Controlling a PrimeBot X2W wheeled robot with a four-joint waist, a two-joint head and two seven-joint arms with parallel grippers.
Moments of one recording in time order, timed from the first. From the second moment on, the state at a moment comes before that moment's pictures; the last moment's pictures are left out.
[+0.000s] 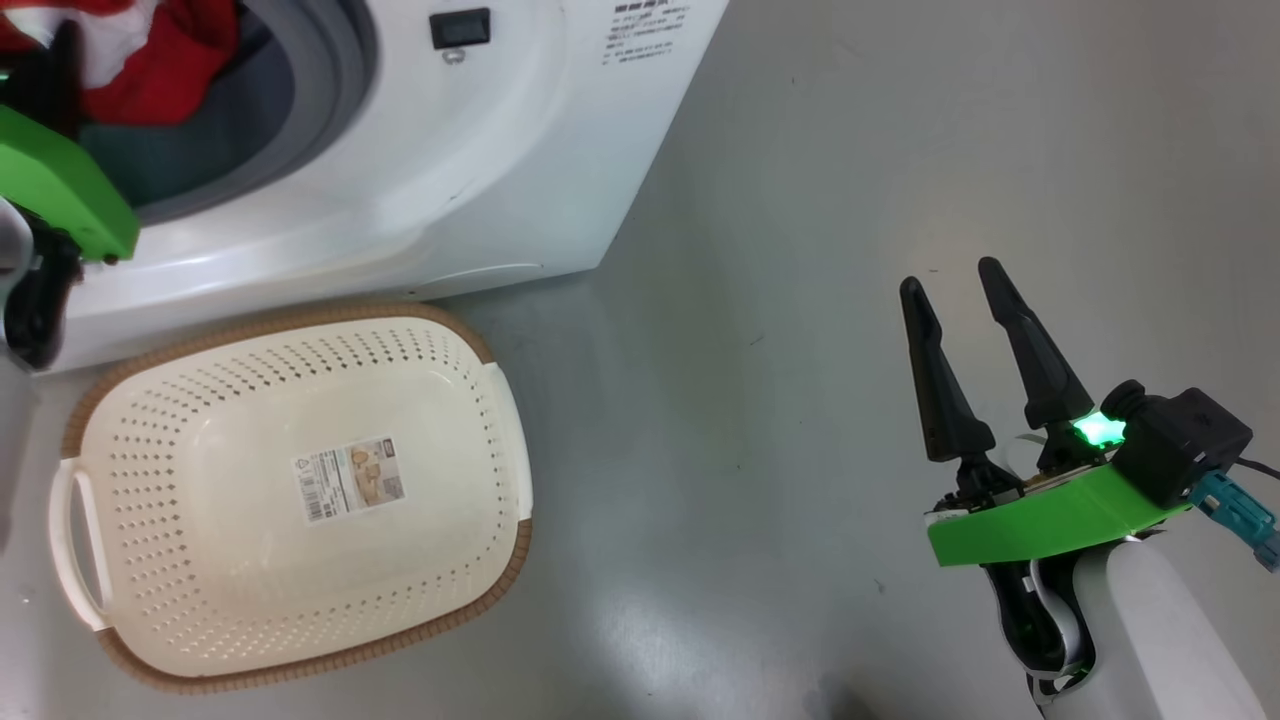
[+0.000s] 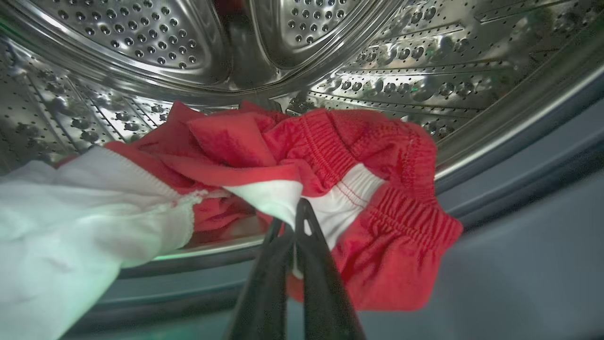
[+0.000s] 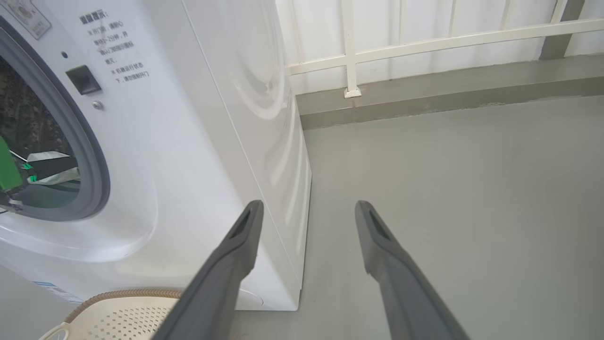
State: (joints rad) left arm -1.24 0.43 -0.63 1.10 -0.84 -0.13 -0.15; right arm -0.27 -0.05 0.12 0.10 0.41 0.13 -0.26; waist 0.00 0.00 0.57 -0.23
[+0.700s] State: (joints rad) left arm -1.12 0.41 -0.58 0.96 -0.85 -0.13 -0.25; right arm -0.24 -0.05 0.10 0.12 0.40 0.13 -0.26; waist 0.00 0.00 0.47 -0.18
